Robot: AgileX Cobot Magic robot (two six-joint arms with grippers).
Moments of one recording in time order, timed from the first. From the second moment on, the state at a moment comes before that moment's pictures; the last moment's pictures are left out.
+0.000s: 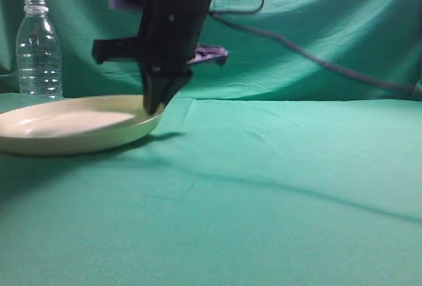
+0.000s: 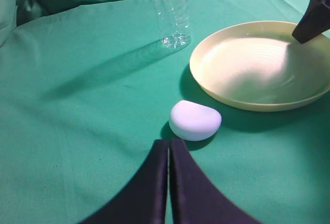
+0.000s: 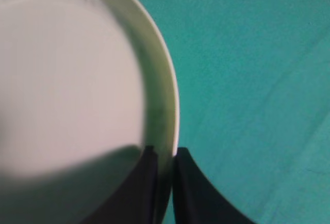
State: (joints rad) left arm 0.00 -0.02 0.02 -0.05 0.35 0.33; right arm 0.71 2.25 -1.72 0.07 0.56 -0.02
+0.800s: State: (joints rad) left arm 0.00 -0.02 0.02 -0.05 0.35 0.33; right arm 0.36 1.90 -1.67 -0.31 1.10 0.11
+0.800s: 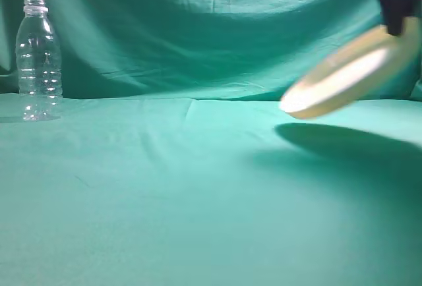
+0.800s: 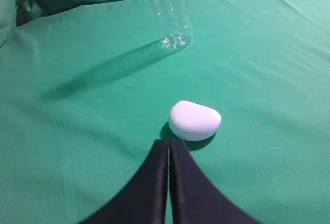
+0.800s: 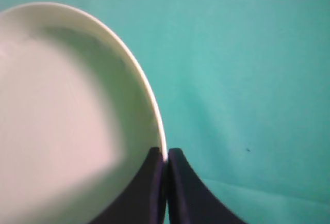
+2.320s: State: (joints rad) left arm 0.00 -0.02 0.02 -0.05 0.35 0.33; right arm 0.07 1.45 -1.22 0.00 1.00 0.05
